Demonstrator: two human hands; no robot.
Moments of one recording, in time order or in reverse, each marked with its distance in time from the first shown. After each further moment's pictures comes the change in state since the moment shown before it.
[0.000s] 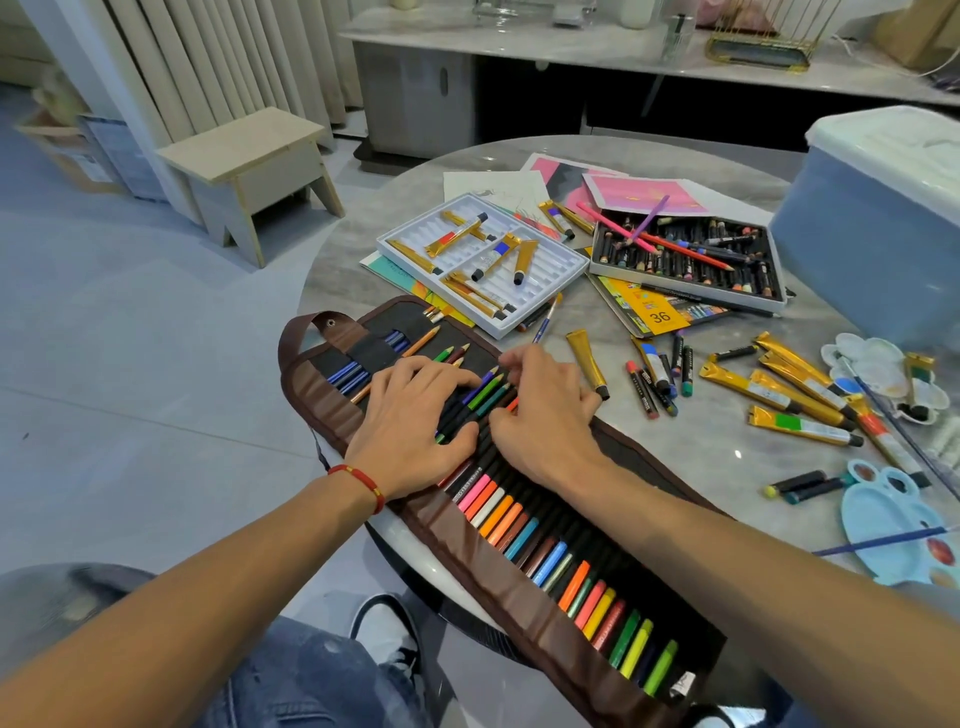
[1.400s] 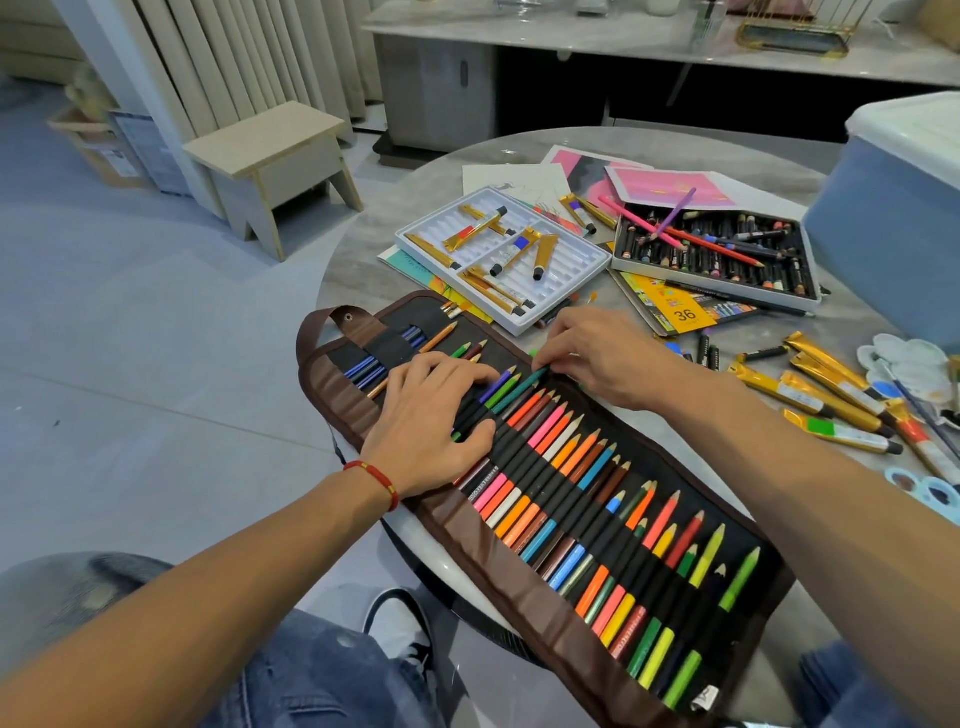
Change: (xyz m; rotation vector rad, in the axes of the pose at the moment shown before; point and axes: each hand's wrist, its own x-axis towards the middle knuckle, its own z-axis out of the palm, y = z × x) left_hand 0.000 -0.002 0.003 -0.029 0.035 0.025; right_hand 0.073 0.036 -0.061 -0.429 -0.287 -0.568
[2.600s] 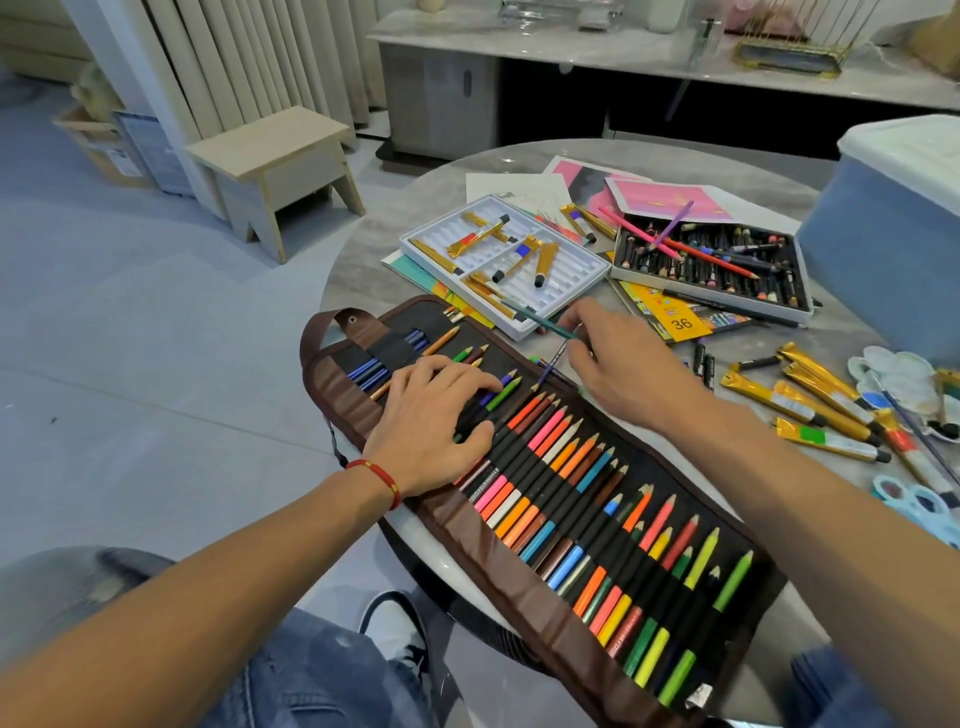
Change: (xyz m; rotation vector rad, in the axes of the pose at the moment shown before) left_hand -0.001 0.003 -0.004 0.005 -0.024 -0.010; right_hand -0.021 -0.027 -0.011 0.162 0.214 0.262
